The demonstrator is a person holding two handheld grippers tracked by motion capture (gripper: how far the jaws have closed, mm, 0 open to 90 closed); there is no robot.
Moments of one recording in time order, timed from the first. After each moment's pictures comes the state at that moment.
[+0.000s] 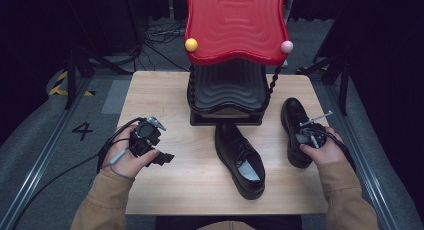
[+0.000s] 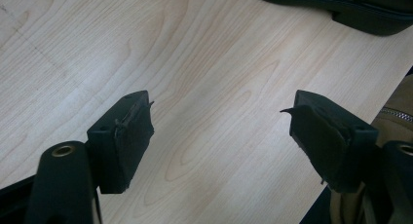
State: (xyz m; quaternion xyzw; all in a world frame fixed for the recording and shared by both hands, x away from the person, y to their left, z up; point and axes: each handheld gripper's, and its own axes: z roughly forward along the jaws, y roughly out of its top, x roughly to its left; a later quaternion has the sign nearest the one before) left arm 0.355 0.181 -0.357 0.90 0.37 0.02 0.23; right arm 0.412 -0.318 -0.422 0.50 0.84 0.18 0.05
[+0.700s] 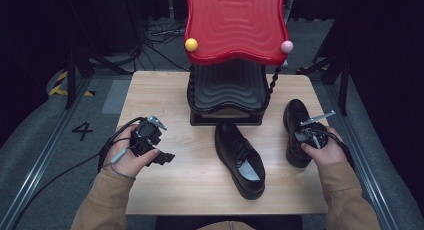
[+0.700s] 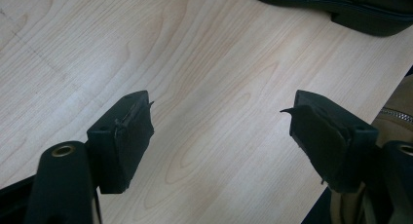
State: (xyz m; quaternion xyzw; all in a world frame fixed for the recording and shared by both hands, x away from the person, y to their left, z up) left arm 0.357 0.180 -0.357 0.90 0.37 0.02 0.23; right arm 0.408 -0.316 -0.414 0.46 0.85 0.24 0.05
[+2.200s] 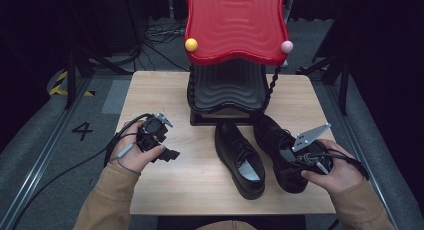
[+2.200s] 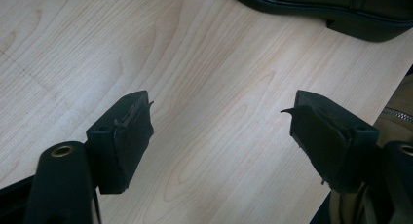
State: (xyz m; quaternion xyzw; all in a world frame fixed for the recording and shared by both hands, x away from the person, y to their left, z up) left arm 0.369 0.168 -0.358 0.91 0.35 0.01 0.23; right arm 0.320 -0.256 -0.335 0.25 0.94 0.24 0.00
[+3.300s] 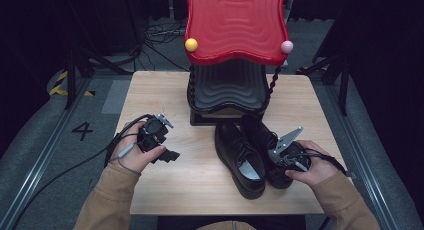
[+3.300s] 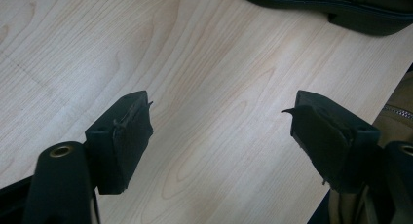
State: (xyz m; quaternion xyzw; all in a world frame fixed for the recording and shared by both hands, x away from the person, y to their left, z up) left arm 0.370 0.167 -0.361 0.91 0.36 0.01 0.23; right arm 0.349 -0.238 -0.390 0.21 0.96 0.19 0.00
